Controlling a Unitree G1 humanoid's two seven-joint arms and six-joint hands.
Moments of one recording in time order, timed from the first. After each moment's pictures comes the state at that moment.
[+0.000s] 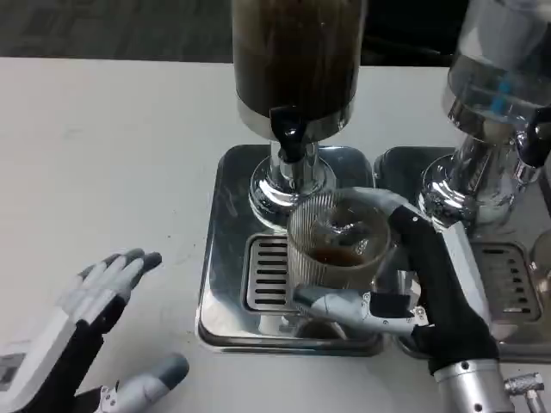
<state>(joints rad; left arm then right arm) 0.44 0.54 0.11 0.09 0.52 -0.71 0.13 0.19 -0.04 0.20 -0.03 -0.39 -0.36 -0.18</state>
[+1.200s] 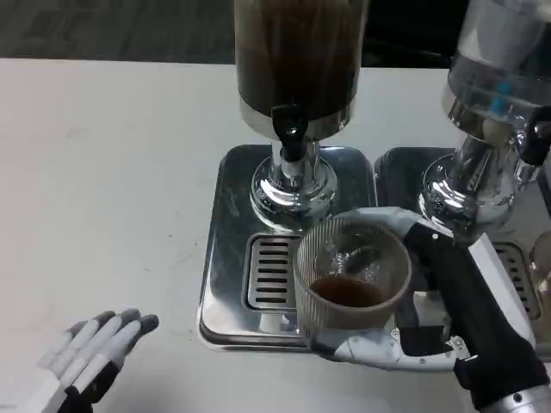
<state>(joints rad) 0.70 0.57 0.19 -0.06 0.59 -0.75 0.13 0.38 -0.15 0.16 -0.33 -0.27 -0.32 0.05</state>
